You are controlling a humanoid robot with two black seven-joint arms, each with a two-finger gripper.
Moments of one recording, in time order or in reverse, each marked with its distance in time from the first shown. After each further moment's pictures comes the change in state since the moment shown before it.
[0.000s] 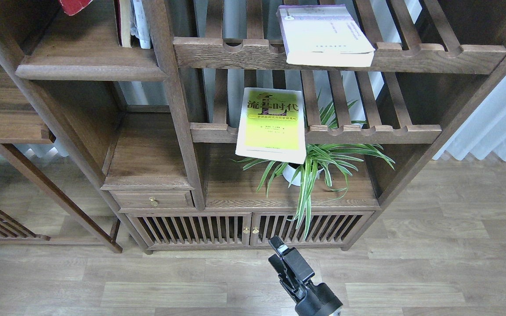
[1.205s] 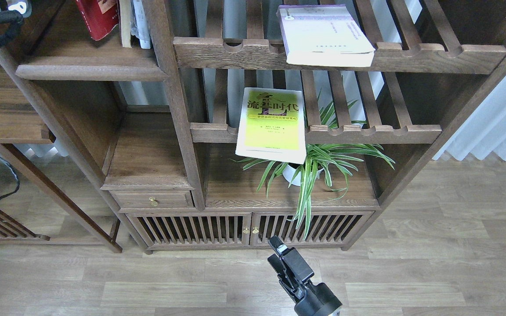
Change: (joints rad) left arm -0.044 -0.083 0.091 0.162 0.055 0.000 -0.094; right arm -0.001 0.000 0.000 0.010 0.000 0.000 0.000
